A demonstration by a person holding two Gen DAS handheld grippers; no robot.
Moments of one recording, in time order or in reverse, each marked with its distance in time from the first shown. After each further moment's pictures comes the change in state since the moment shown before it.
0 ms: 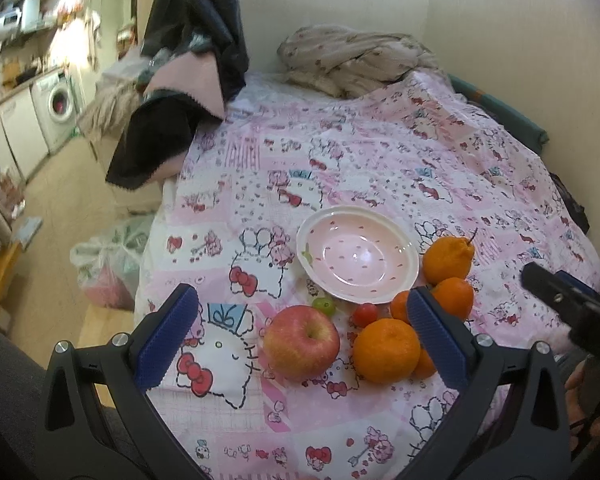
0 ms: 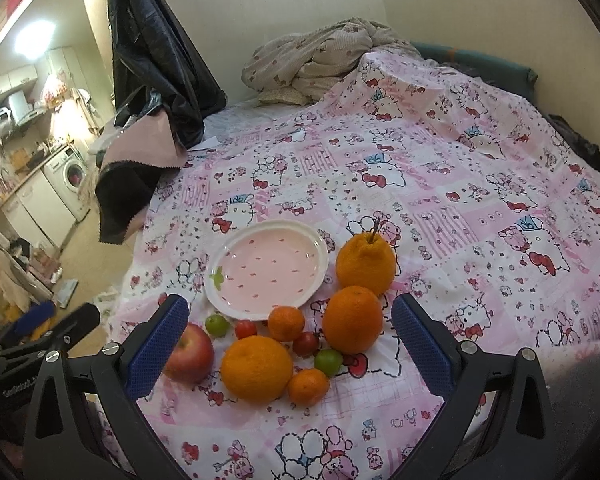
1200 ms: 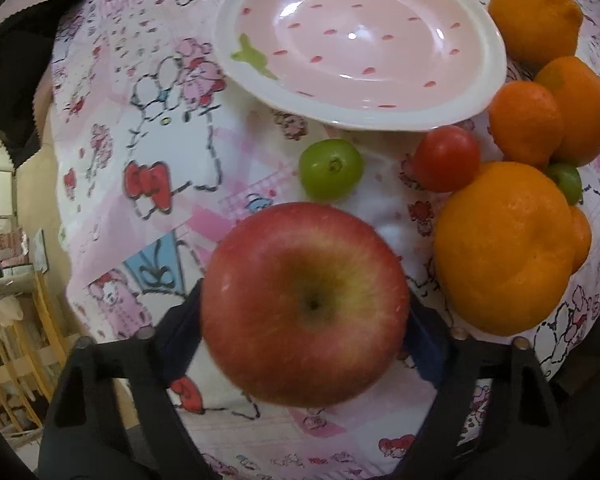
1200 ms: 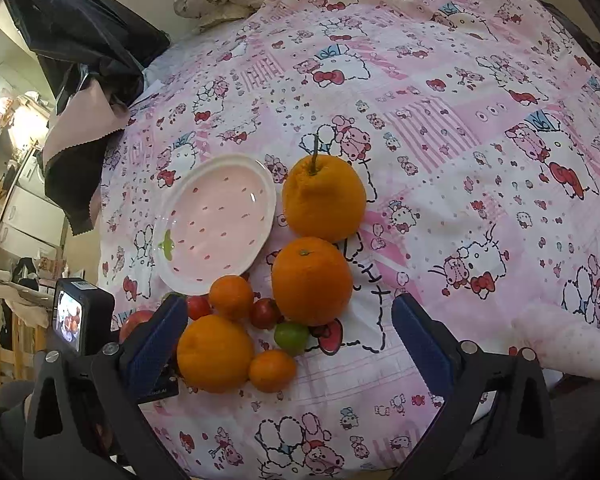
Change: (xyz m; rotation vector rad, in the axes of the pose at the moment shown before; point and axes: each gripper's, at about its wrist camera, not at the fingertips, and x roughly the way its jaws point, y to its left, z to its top) left arm 0.198 -0.050 -0.049 0.416 0.758 0.090; right arm 0.088 -0.076 0.006 0.226 0.365 -0.003
